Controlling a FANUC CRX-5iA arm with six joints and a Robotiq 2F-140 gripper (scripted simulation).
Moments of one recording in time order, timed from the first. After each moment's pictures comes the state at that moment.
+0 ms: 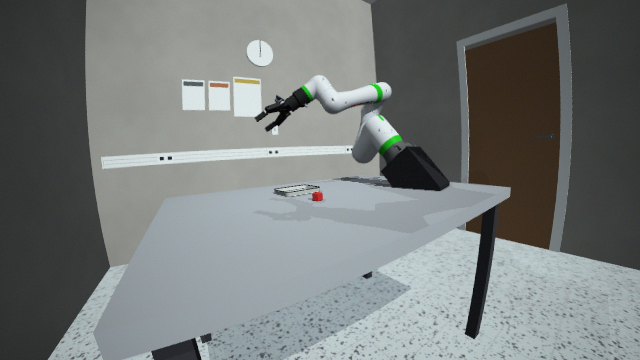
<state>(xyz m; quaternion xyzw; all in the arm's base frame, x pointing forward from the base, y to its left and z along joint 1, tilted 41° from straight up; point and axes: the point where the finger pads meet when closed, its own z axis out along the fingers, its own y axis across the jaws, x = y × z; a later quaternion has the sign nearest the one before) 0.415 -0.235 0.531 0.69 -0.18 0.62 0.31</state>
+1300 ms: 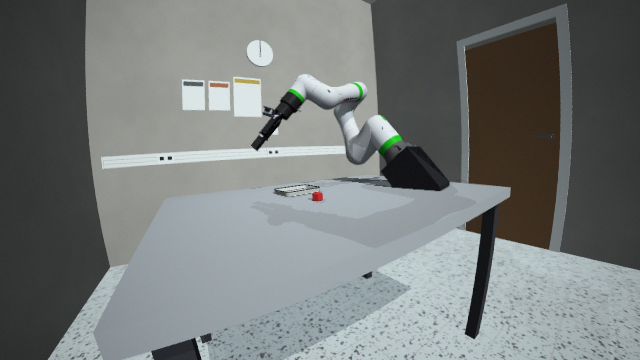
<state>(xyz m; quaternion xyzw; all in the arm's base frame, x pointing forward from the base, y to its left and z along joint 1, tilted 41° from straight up) 0.509 -0.198 0.375 0.82 -0.11 0.47 0.30</state>
